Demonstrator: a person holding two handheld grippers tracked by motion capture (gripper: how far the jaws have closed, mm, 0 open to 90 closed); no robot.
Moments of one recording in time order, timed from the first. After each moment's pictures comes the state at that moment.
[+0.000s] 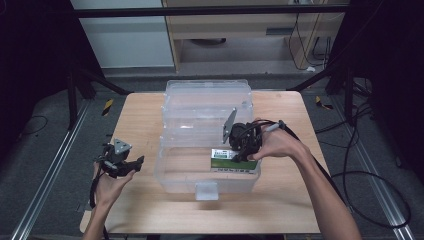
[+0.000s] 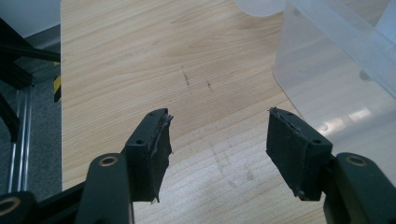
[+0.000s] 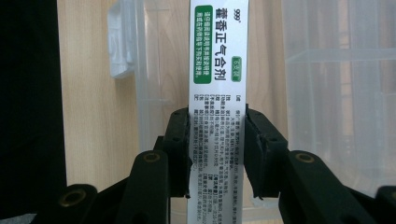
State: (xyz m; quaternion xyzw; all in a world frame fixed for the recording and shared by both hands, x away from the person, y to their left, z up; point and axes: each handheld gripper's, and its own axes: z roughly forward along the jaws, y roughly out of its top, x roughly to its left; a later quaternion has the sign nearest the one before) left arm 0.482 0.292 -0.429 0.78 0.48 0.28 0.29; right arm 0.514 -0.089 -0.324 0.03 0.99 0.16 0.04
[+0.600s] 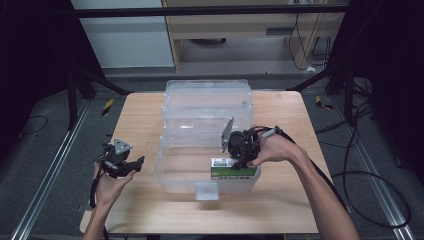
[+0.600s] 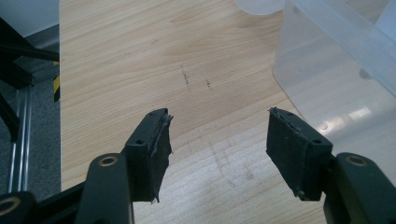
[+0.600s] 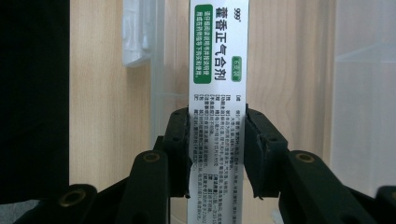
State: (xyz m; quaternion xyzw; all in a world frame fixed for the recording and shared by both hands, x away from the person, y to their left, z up) left arm 0.482 0.291 -0.430 0.78 0.48 0.28 0.28; right arm 0.510 -0.085 -0.345 0.00 0.99 0.15 0.02
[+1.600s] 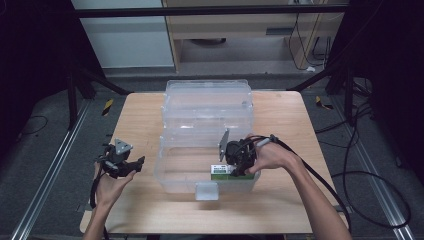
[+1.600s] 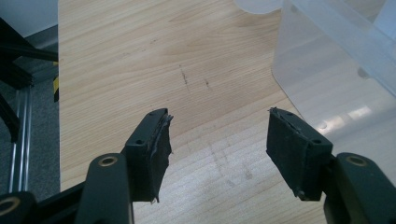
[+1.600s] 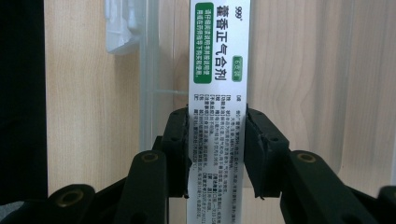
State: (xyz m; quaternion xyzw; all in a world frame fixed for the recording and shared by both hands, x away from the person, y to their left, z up) left arm 0.482 0.290 -0.430 0.78 0.48 0.28 0.28; right arm 0.507 -0.078 -0.378 0.00 0.99 0.13 0.03
